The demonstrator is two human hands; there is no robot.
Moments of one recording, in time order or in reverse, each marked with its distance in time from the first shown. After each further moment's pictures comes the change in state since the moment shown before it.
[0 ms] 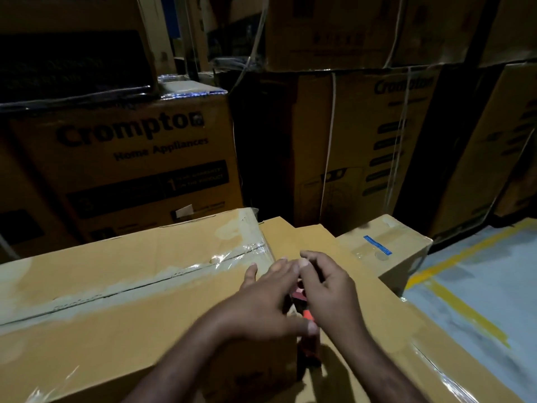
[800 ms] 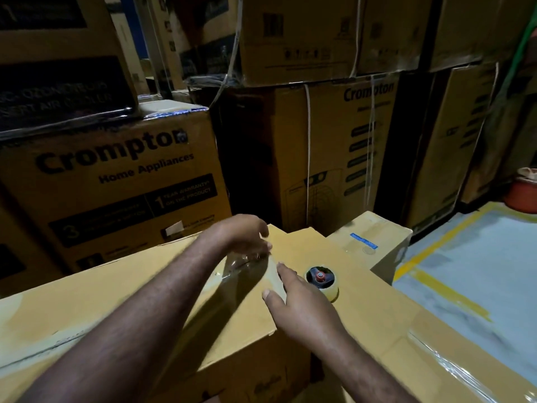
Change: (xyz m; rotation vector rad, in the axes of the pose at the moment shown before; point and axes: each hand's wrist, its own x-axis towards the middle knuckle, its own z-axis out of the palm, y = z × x) left_hand 0.087 -0.041 -0.090 0.546 0.161 -0.192; right_hand -0.022 -0.028 0.035 -0.563 -0.284 0.105
